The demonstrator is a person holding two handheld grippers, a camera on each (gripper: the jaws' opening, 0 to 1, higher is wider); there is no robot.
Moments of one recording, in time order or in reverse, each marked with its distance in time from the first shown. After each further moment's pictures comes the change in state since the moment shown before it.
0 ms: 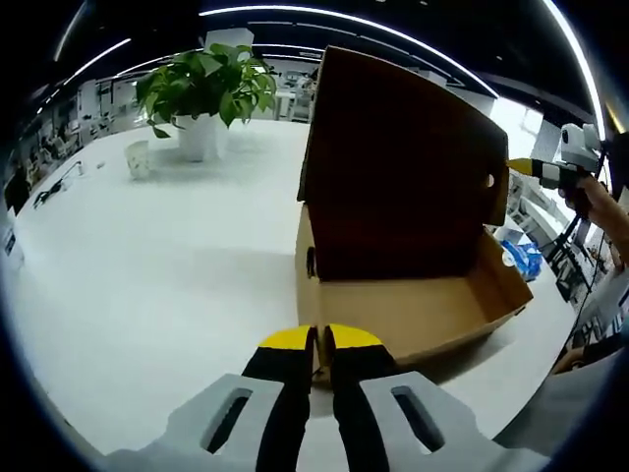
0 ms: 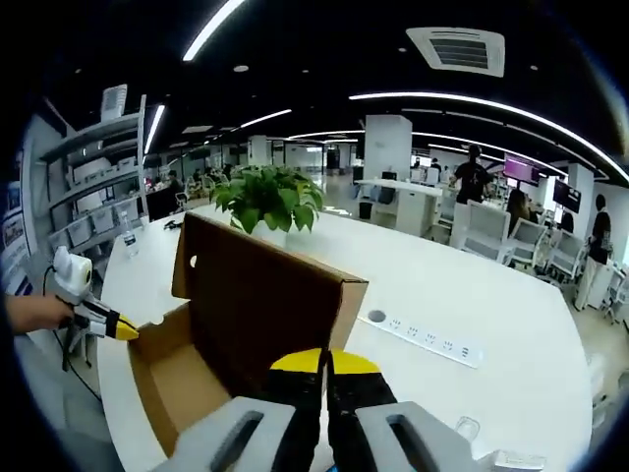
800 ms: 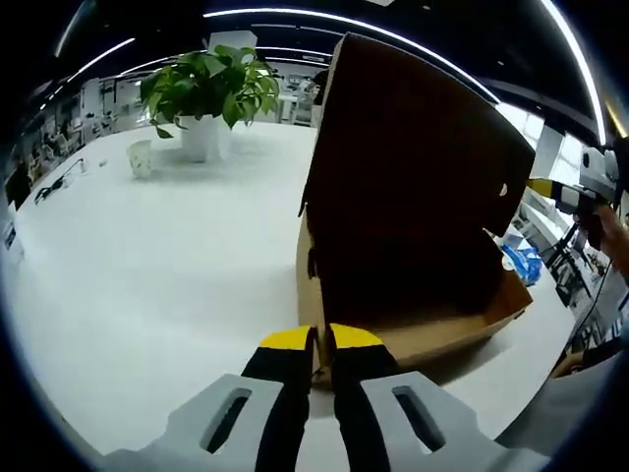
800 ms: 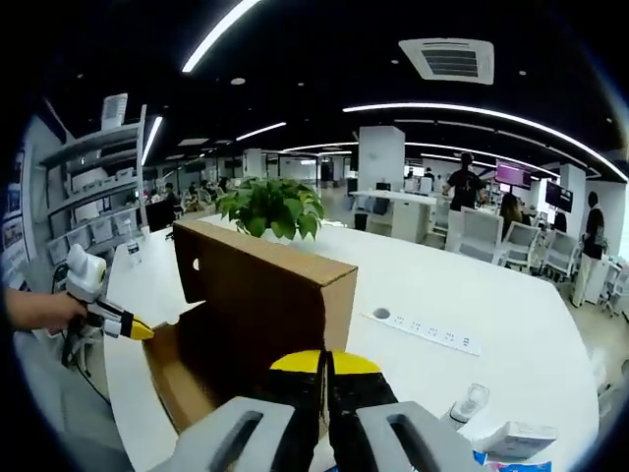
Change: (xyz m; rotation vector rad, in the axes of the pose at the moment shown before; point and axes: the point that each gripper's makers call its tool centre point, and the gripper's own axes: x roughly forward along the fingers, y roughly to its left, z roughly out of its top) left arm 0.000 0.001 0.001 -0.012 -0.019 0.001; right arm -0.028 0.022 -0.015 0.035 -0.058 -0.018
